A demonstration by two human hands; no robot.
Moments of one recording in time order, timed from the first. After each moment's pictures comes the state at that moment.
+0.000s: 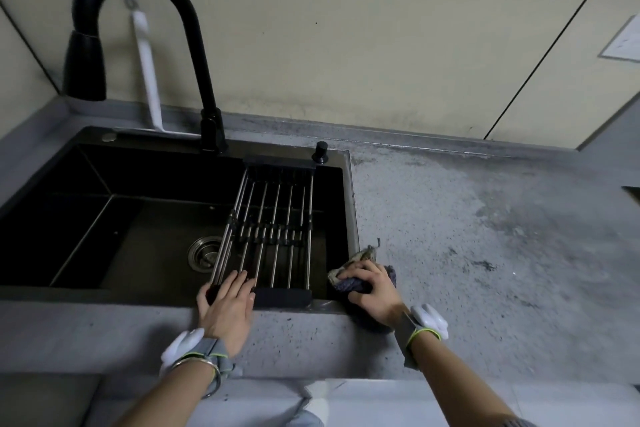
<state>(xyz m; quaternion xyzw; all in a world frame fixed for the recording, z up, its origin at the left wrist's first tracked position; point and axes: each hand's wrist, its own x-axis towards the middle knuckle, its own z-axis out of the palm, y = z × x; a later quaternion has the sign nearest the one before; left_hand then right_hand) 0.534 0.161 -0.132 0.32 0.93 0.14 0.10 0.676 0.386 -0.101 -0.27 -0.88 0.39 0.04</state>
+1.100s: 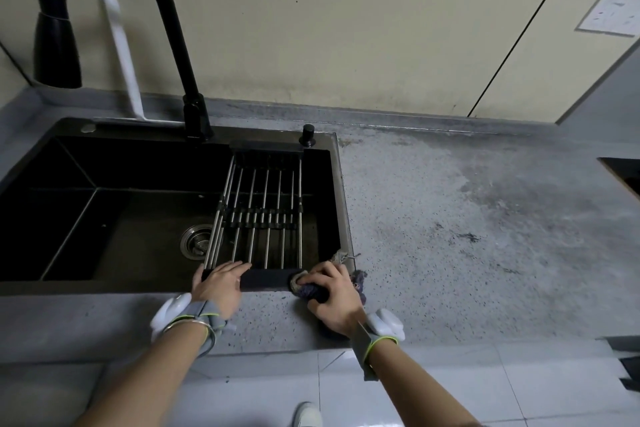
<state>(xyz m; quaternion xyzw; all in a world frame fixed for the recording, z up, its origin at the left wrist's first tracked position) 0.505 0.165 -0.124 0.32 0.91 0.08 0.25 0.676 0.314 -0.105 -0.25 -0.90 0.36 0.04</state>
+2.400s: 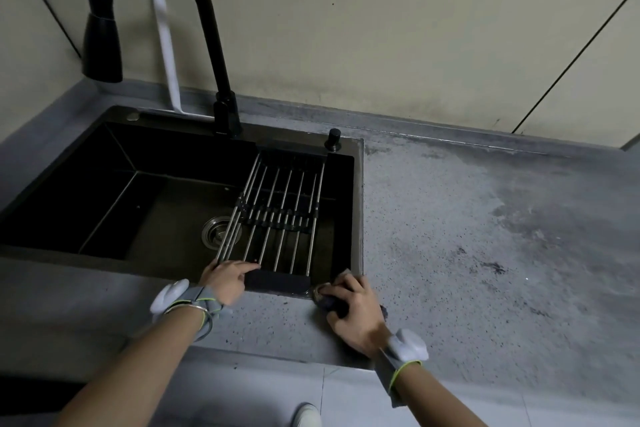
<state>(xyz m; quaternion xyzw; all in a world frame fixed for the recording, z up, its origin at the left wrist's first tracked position) 0.489 0.170 -0.122 0.33 0.89 0.08 0.30 0.693 0.346 -0.104 -0.21 -0.93 0.30 0.01</state>
